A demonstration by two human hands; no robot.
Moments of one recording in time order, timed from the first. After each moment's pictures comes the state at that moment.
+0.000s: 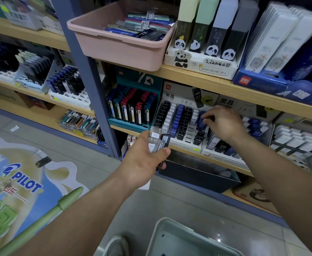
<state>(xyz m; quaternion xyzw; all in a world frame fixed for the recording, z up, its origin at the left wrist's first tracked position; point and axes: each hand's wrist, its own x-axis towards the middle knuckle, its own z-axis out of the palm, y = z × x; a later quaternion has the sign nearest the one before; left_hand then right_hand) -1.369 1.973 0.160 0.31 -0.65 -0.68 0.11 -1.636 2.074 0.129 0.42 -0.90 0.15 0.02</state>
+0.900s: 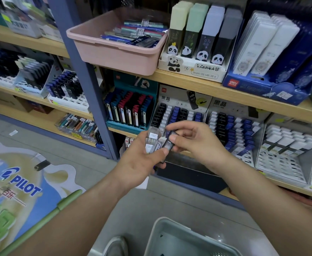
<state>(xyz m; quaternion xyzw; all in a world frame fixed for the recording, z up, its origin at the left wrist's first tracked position) -1.364 1.976 0.163 0.27 -0.67 -0.68 0.12 -1.511 2.084 0.169 0.35 -0.68 0.55 -0.33</state>
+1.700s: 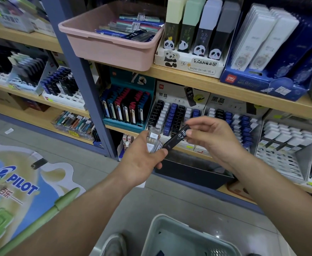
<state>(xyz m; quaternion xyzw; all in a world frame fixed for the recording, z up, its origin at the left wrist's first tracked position) -1.375 1.978 0.149 0.30 -0.70 -0.64 0.11 -1.541 2.109 0.160 0.26 -0.66 0.64 -0.31</state>
